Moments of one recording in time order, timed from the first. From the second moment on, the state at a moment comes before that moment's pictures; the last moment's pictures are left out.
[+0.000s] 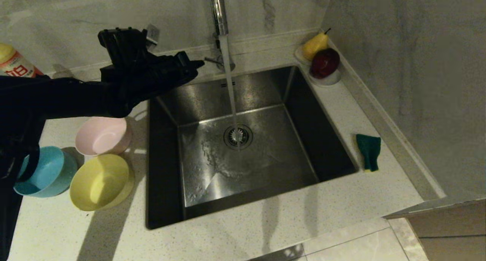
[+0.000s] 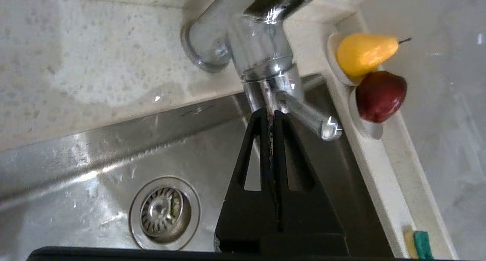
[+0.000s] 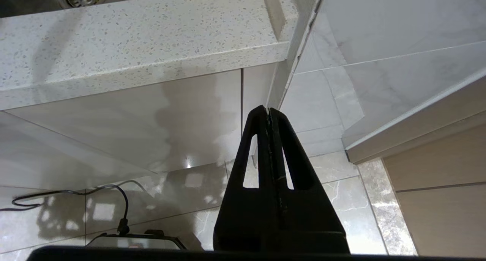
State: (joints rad) left arm -0.18 2.12 -1.77 -0.48 -0.42 -0.49; right arm 0.00 0.00 0.00 0.00 -0.01 0.01
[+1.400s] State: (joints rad) left arm -0.13 1.48 -1.46 0.02 0.08 -0.11; right arm 0.00 0.00 0.00 0.00 -0.01 0.01
